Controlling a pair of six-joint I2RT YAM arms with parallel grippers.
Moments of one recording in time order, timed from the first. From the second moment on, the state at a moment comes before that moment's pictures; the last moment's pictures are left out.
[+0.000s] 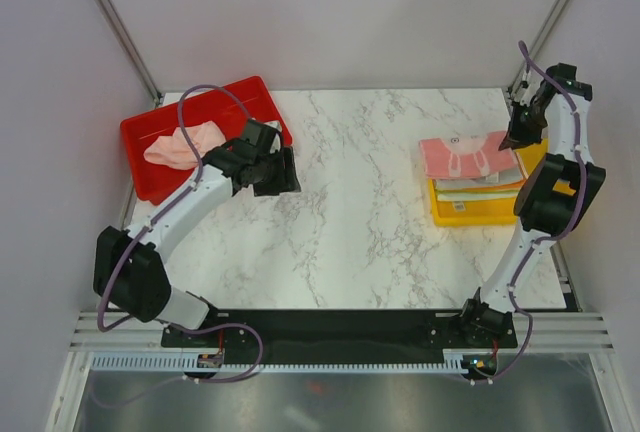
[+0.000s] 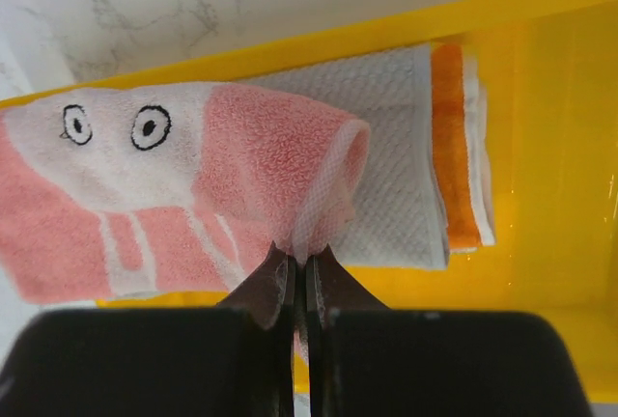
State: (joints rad) left arm -0.48 1.45 1.18 -0.69 0.05 -0.53; right arm -0.37 2.08 2.00 -1.10 -0.21 -0.09
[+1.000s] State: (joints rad) left arm -0.39 1.64 1.44 -0.74 -0.06 -0.52; right arm -0.46 2.19 2.07 -1.12 -0.20 -0.04
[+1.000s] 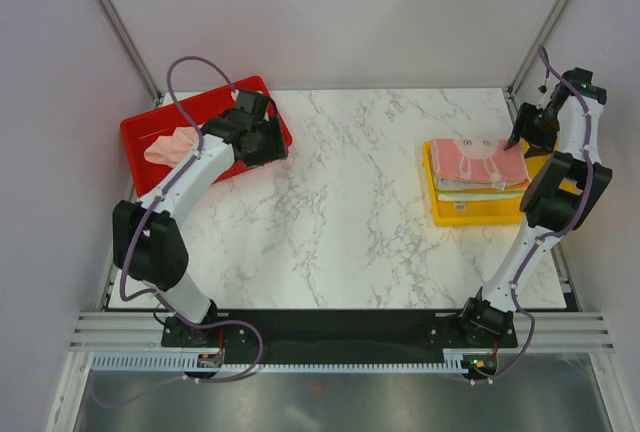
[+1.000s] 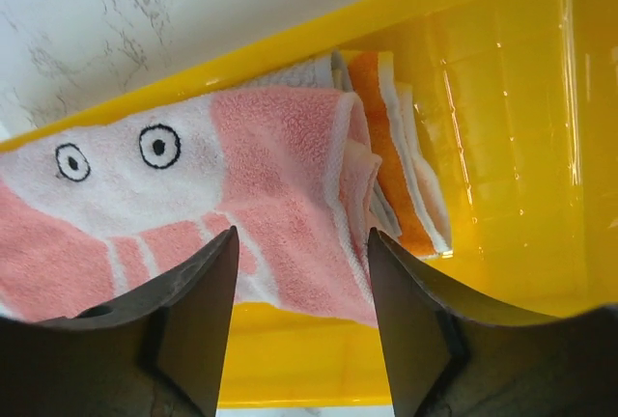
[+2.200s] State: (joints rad) left arm 0.05 1.58 1.78 -0.59 0.14 -0.36; right arm 0.17 1.42 1.28 -0.52 -0.30 0.30
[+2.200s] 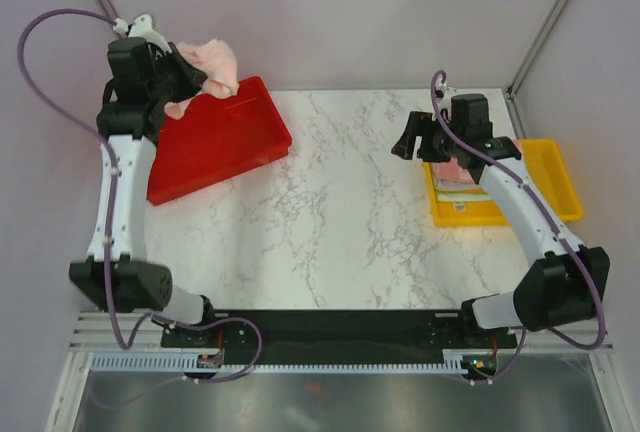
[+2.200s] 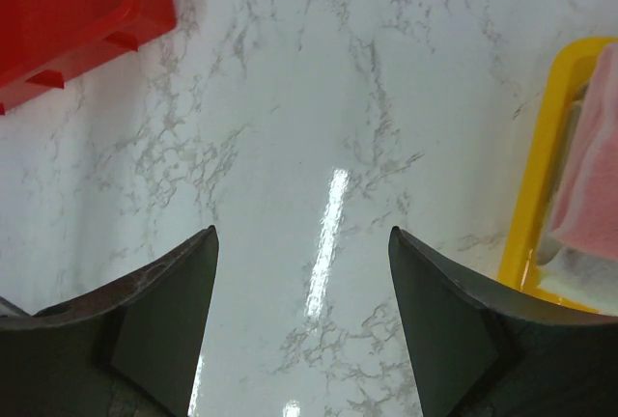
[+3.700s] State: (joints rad) left arm -0.42 1.00 0.60 -0.59 0.07 -0.75; right arm 1.17 1.67 1.03 -0.25 0.32 0.56
